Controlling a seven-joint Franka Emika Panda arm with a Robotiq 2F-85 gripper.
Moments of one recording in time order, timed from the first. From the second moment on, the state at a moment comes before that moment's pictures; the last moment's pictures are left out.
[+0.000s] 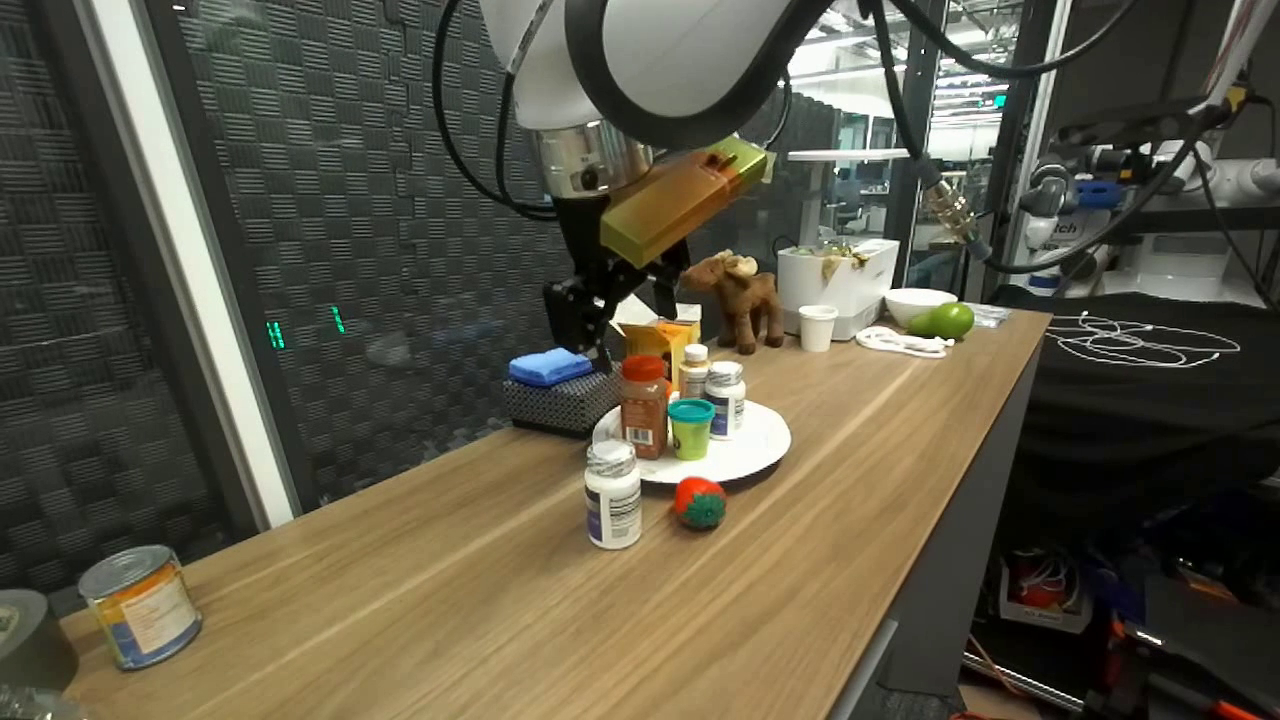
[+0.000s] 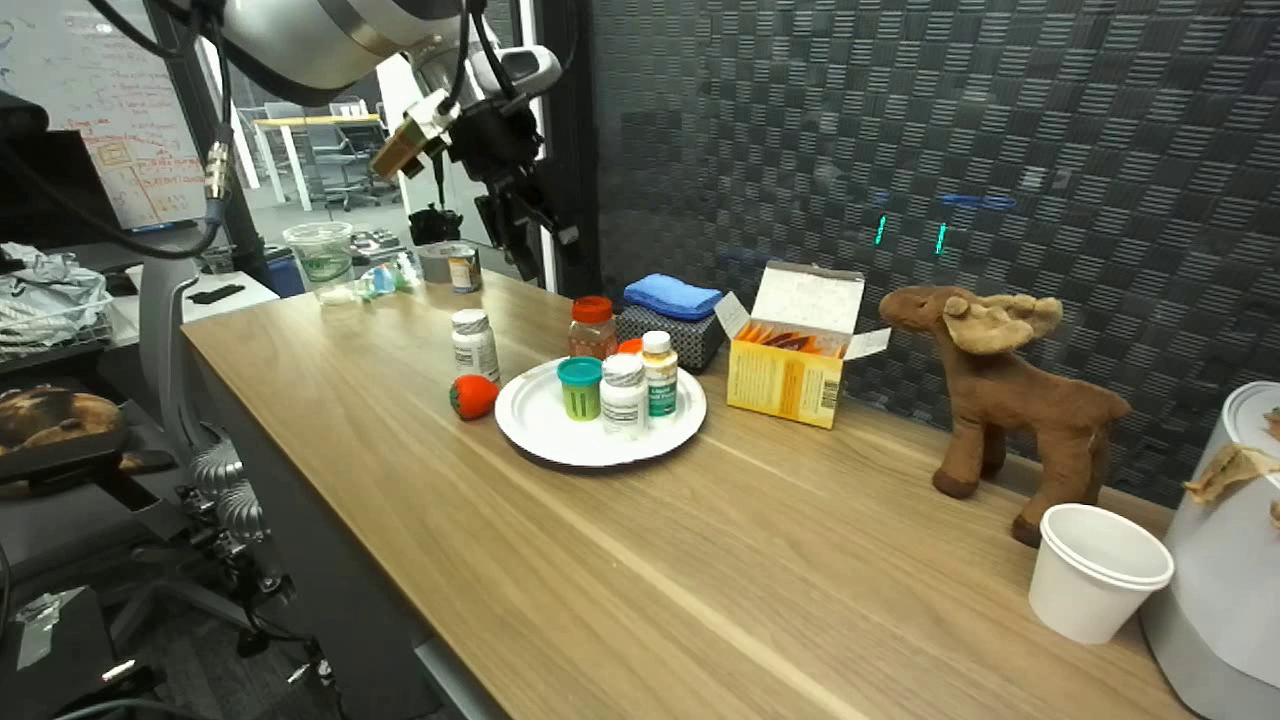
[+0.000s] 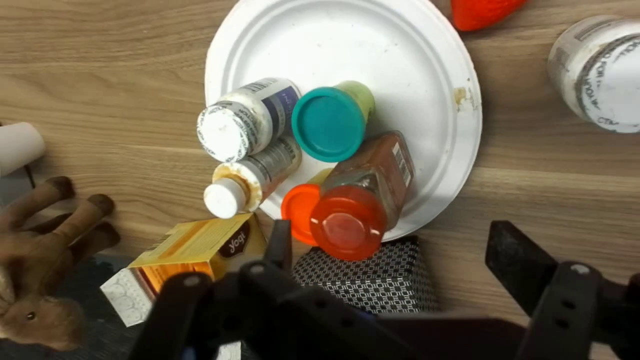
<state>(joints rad) 0.28 0.27 0.00 -1.83 -0.51 2.09 0.58</state>
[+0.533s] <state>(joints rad) 0.27 0.28 0.09 -1.83 -0.28 2.20 0.49</state>
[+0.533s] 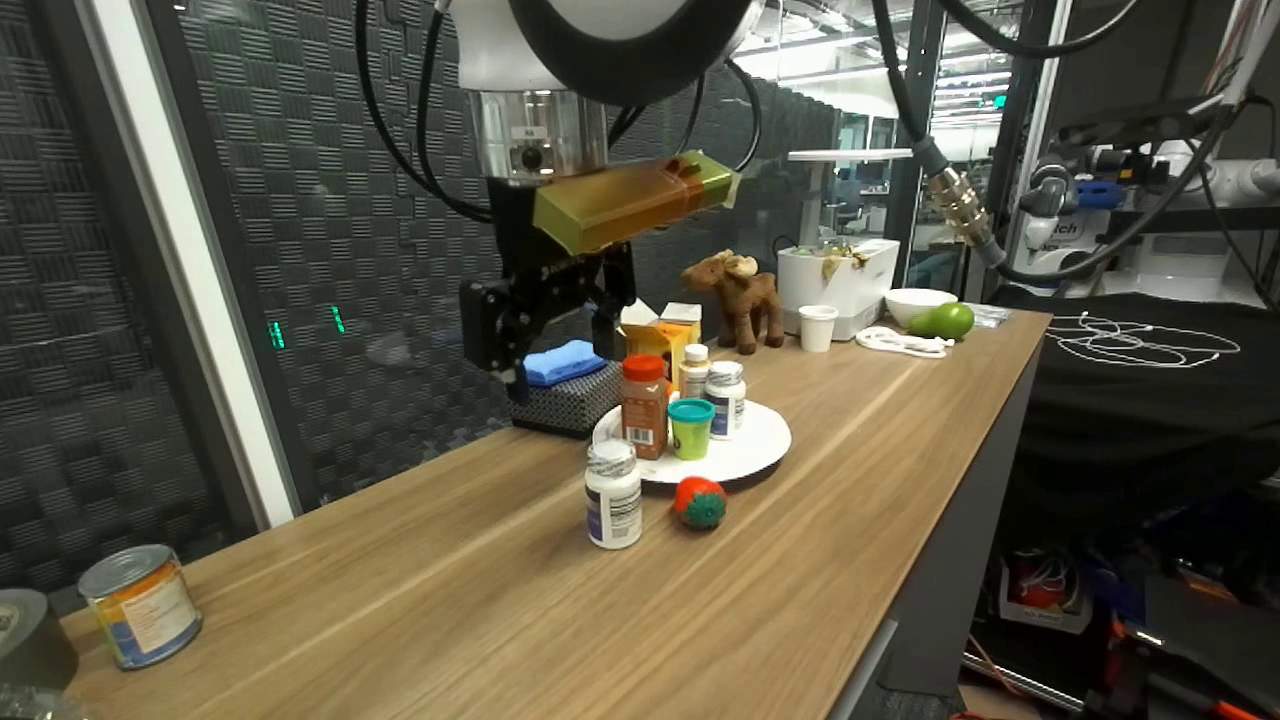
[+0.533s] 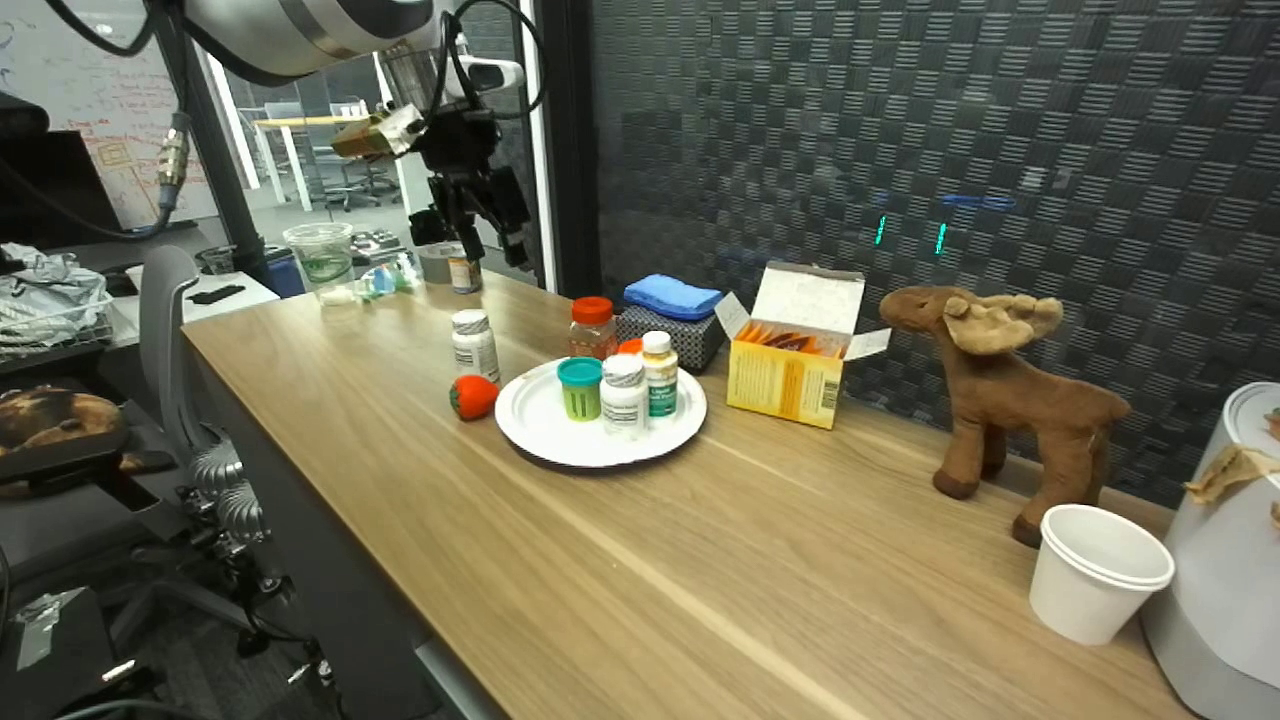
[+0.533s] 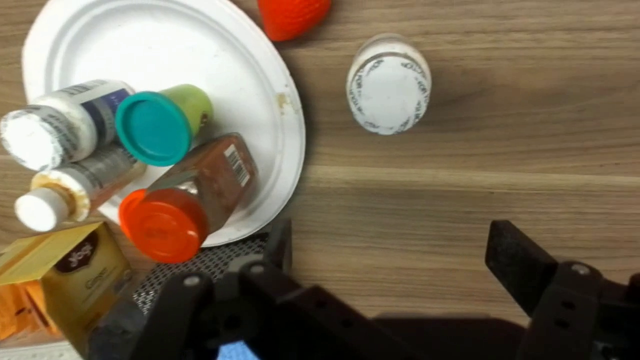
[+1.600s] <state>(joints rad) 0.25 0.30 0.10 -1.92 -0.08 2.21 0.38</state>
